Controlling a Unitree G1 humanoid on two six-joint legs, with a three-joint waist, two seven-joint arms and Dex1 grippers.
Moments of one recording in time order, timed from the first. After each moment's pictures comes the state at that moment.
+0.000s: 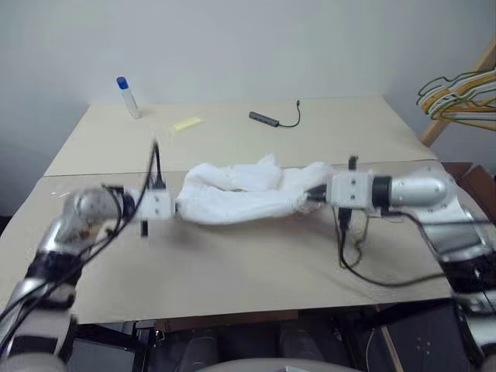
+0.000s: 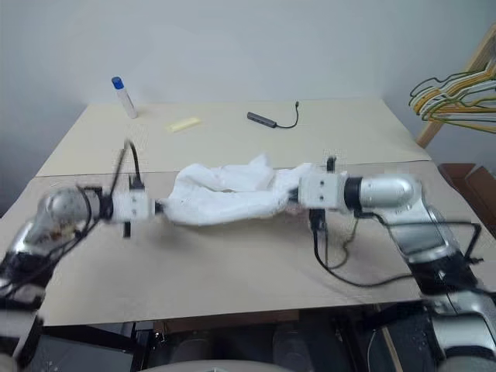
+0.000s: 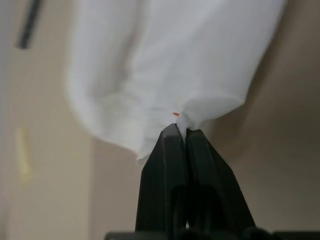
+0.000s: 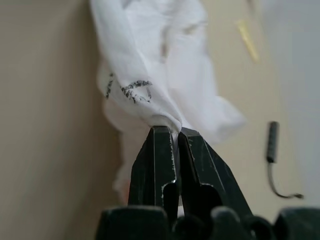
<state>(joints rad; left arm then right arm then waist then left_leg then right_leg) -0.72 0.75 -0.17 0.58 0.20 -0.32 -0.94 -0.73 -0.72 0.25 0.12 -0.08 0.00 0.96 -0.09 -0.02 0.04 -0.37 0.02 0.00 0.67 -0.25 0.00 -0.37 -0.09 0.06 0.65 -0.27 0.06</state>
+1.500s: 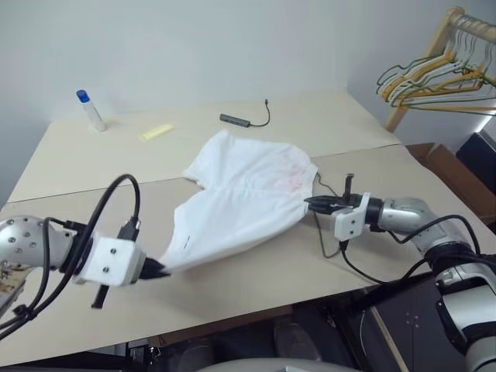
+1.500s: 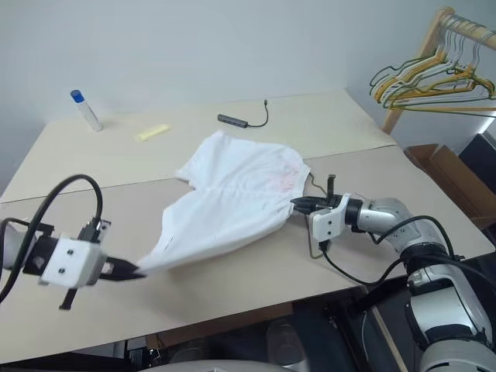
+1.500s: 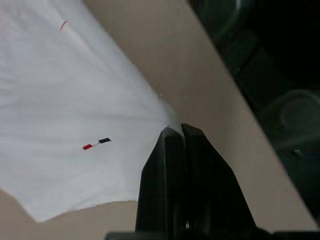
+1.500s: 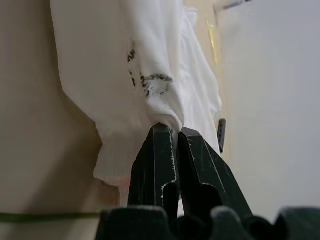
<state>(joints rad) 0.25 1.32 0.21 -0.51 -0.48 -0.02 -1.36 -0.61 -0.75 0.35 0.76 -0.39 -1.11 0.53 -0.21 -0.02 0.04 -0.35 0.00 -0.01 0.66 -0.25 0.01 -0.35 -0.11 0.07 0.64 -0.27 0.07</state>
